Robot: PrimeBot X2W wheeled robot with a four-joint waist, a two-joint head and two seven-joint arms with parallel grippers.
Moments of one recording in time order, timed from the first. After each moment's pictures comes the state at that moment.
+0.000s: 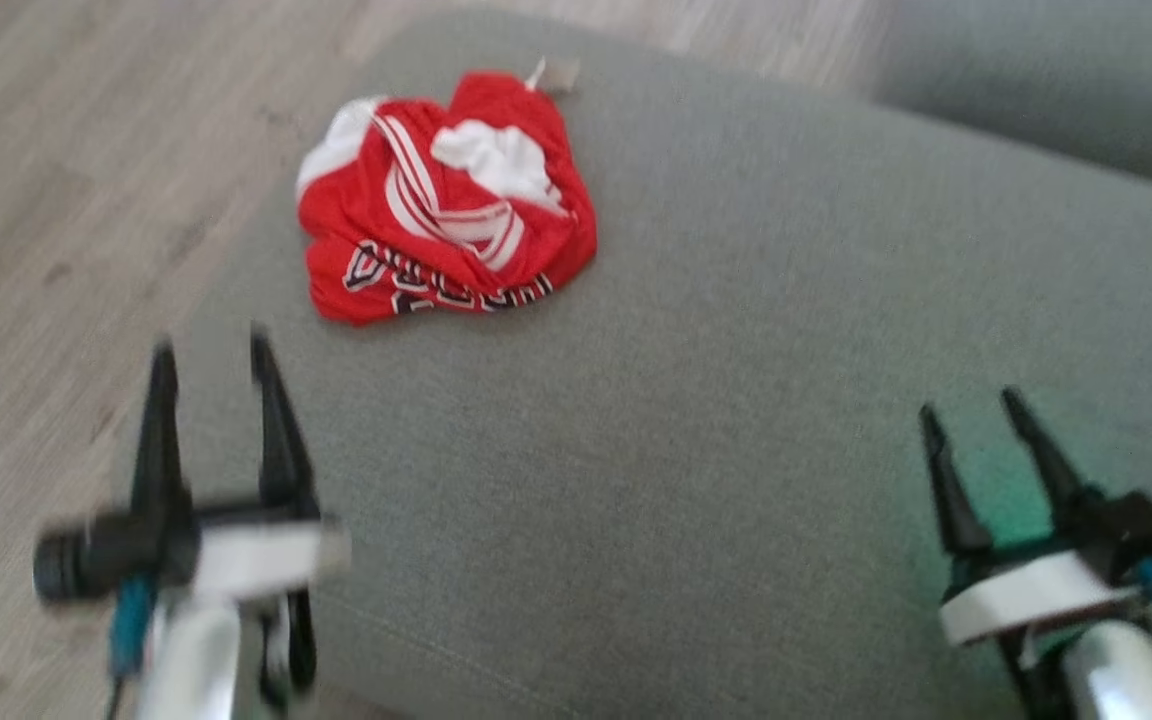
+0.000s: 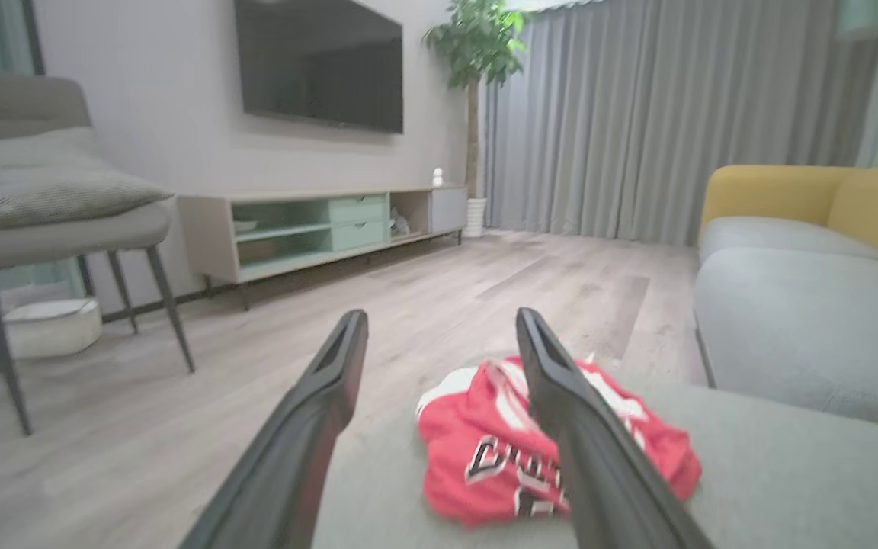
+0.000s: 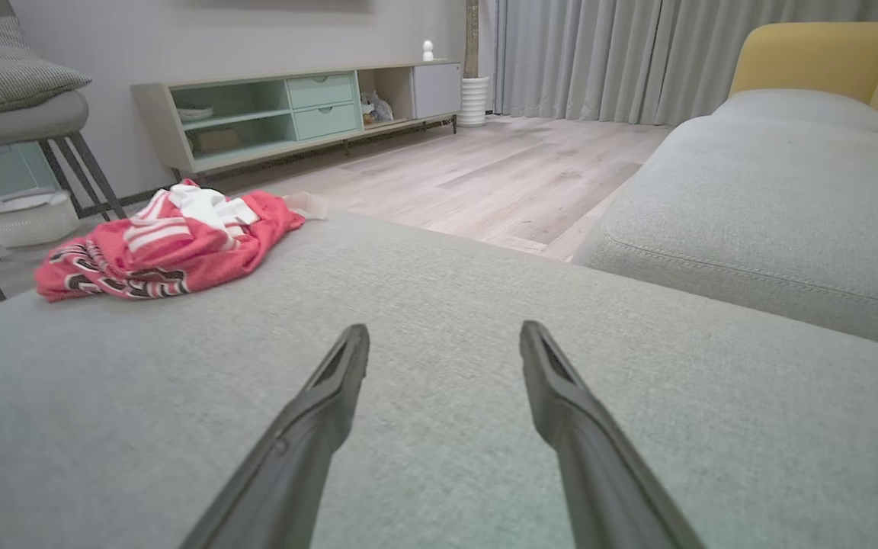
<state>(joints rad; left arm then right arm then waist) -0.06 0.05 -0.09 0.09 -0.17 0.13 -0.26 -0.01 -0.14 0.07 0.24 0.10 0.13 -0.25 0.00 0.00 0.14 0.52</state>
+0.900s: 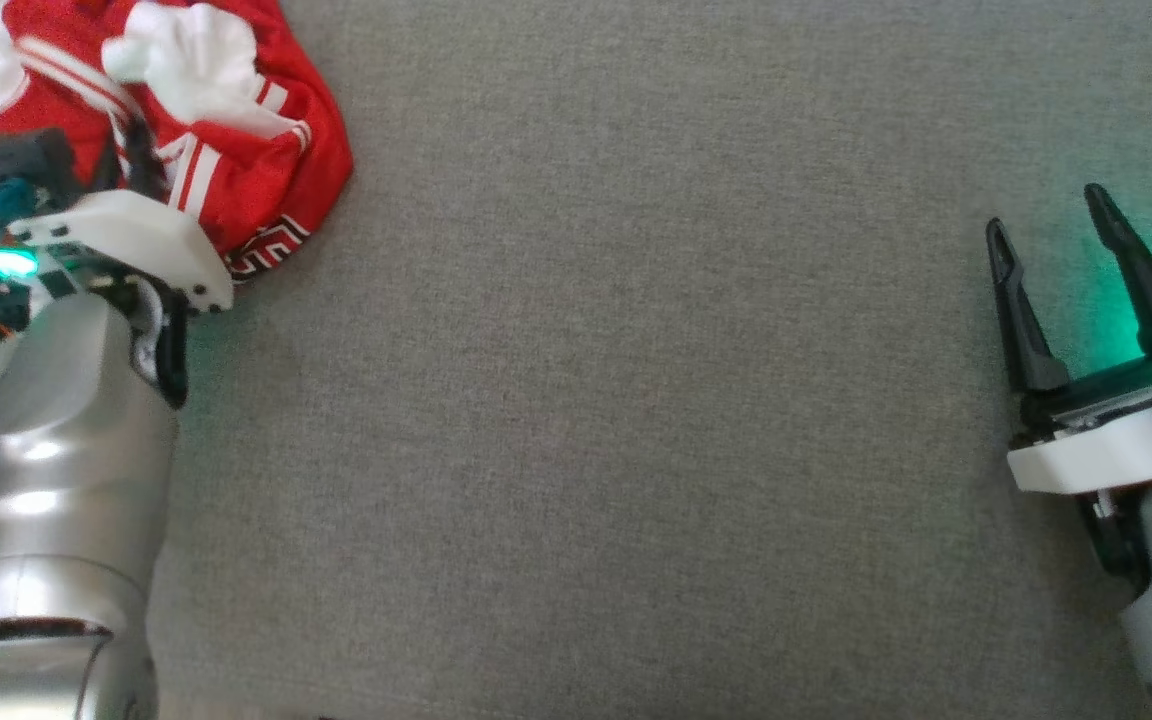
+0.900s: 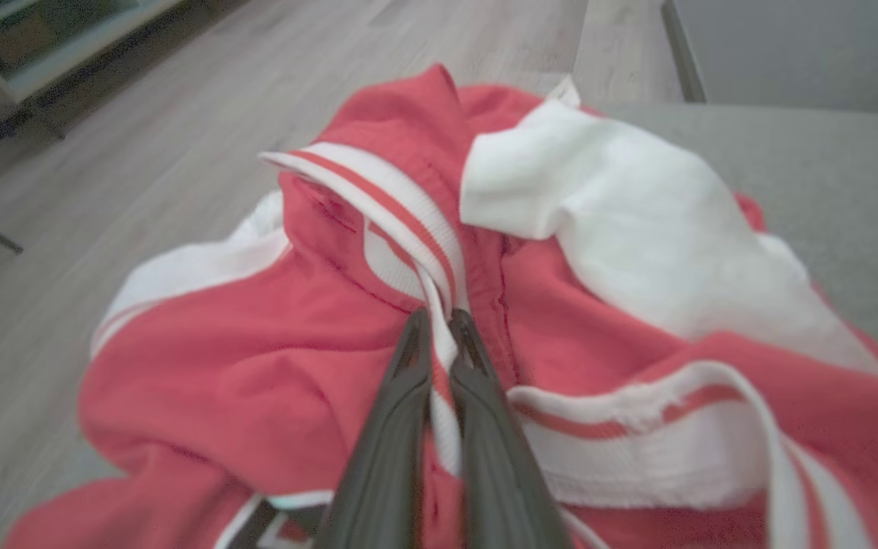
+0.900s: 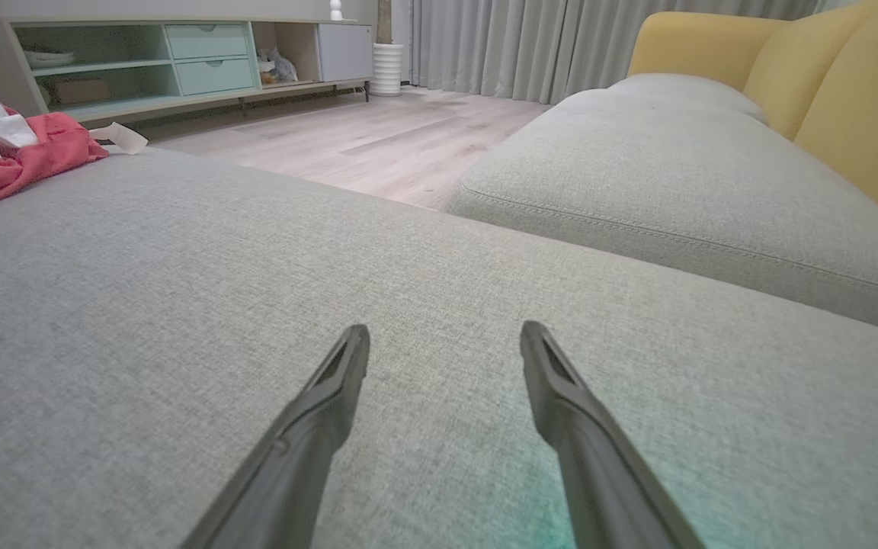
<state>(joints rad) -0.95 0.18 -0.04 1.12 -0.21 -0.05 -0.10 -0.24 -0.32 0.11 0.15 0.07 0.13 -0.26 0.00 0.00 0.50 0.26</state>
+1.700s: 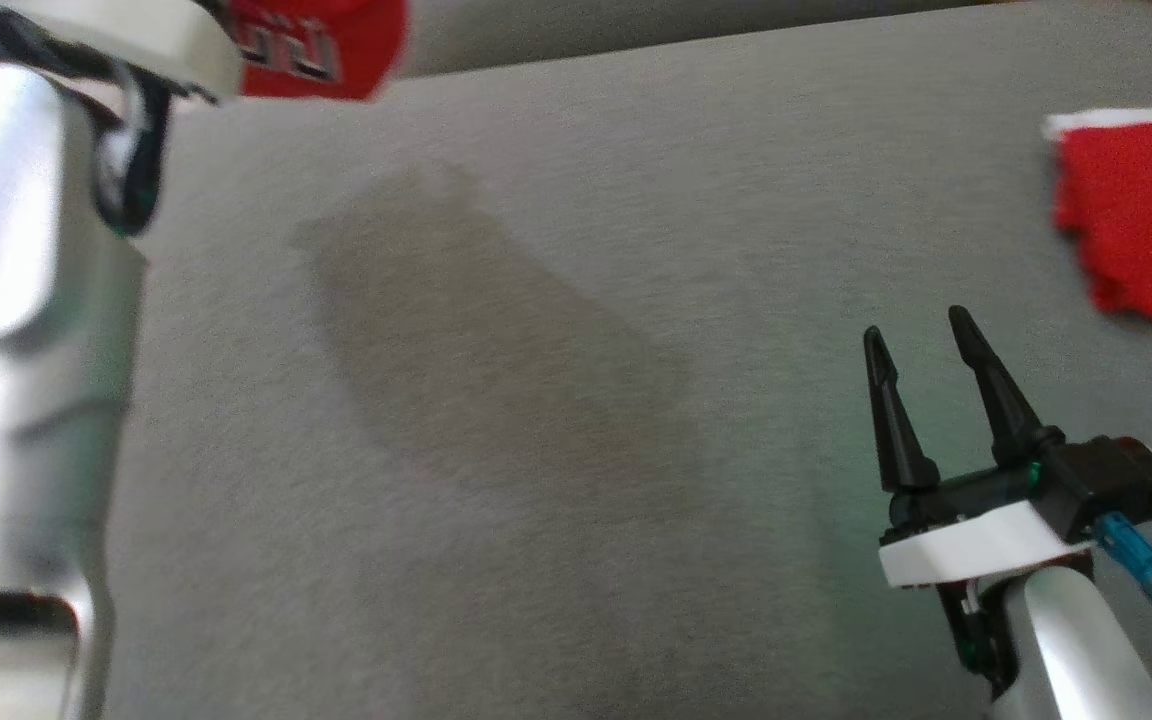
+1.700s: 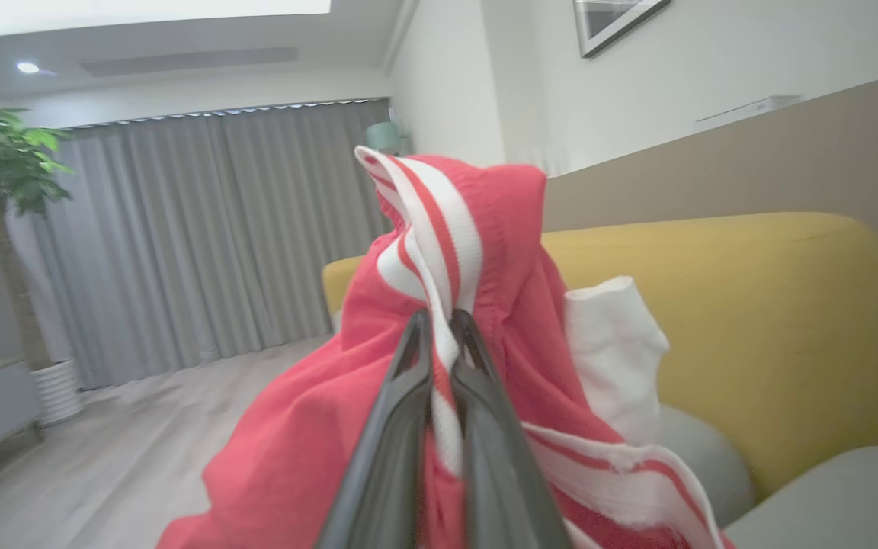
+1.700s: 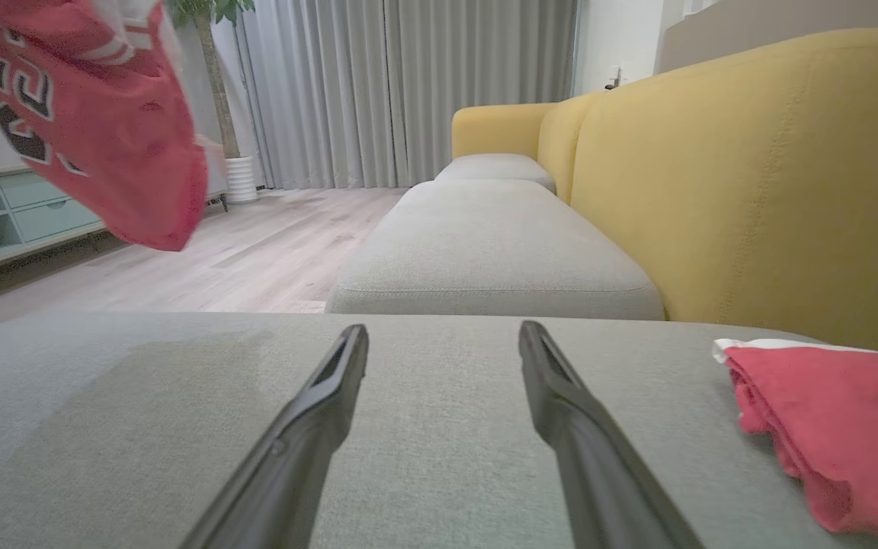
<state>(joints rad) -1.03 0.25 -0.25 0.55 -0.24 -0.13 -0.05 -0.12 -0.09 0.12 0.17 0.09 0.13 -0.26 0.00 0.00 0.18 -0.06</state>
